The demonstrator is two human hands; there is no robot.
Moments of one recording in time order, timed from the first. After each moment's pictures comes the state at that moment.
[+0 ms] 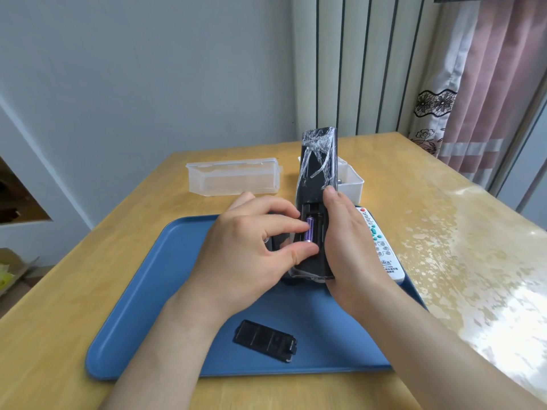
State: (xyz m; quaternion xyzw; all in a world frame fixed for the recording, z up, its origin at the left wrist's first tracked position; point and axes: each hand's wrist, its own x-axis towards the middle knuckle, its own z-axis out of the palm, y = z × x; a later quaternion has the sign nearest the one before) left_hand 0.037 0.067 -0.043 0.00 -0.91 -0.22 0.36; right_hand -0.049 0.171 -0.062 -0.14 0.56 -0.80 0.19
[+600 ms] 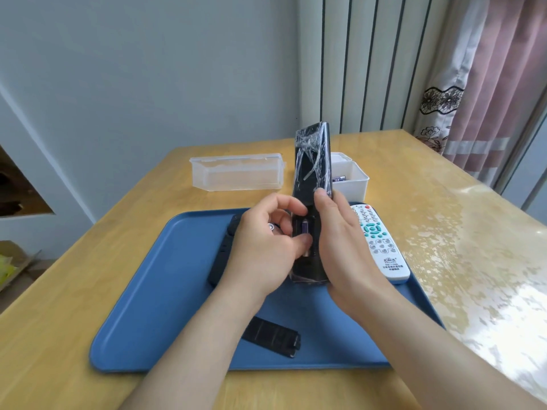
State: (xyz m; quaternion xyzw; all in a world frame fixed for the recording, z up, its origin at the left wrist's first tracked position) left_hand 0.023 0.087 -0.050 0.17 -0.76 -0.58 0.26; right_hand -0.041 0.165 -0.064 -0.19 0.58 -0.77 0.17
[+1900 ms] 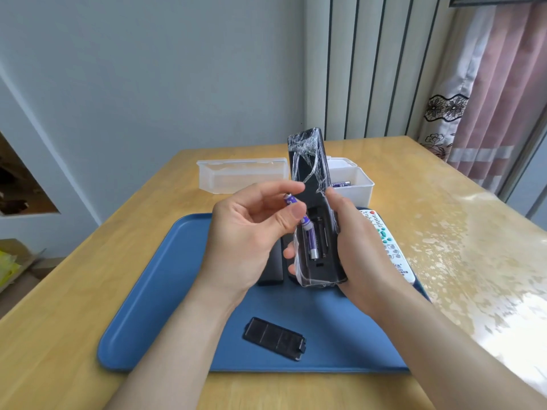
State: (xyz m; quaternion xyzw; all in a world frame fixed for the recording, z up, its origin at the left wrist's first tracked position) left_hand 0.035 0.071 -0.040 0.01 -0.66 -0.67 0.34; right_hand -0.045 0.177 -0.053 -0.21 0.54 -0.76 0.31
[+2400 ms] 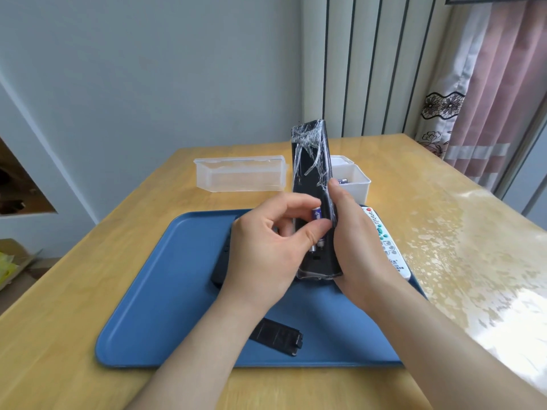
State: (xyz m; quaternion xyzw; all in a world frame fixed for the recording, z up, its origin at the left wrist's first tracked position) left_hand 0.024 0.089 -0.058 0.04 -0.76 -0.50 0.41; right_hand -0.048 0.171 -0.058 -0.18 0.58 -0.77 0.22
